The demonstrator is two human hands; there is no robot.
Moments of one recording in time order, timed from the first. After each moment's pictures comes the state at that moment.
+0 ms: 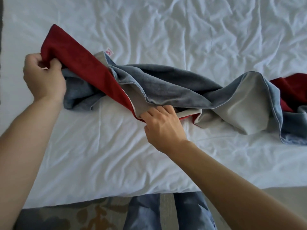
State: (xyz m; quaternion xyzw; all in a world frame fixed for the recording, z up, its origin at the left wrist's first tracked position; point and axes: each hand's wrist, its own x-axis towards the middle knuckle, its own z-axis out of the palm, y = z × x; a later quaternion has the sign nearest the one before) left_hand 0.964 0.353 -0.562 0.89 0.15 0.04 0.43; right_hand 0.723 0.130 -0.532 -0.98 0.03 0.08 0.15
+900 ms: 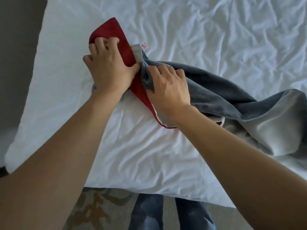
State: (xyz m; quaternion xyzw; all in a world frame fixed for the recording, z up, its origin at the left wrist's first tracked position) left_hand 0.913 0.286 -0.531 0.99 -0.03 0.02 0.10; right_hand 0.828 0.149 -0.537 -0.99 0.01 -0.01 0.11
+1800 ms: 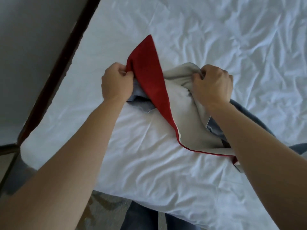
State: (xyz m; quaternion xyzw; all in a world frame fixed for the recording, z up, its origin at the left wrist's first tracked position) left_hand 0.933 0.378 -0.547 0.89 0.21 -0.05 0.40; right_hand 0.910 0.136 -0.528 -0.97 0.15 0.00 0.16
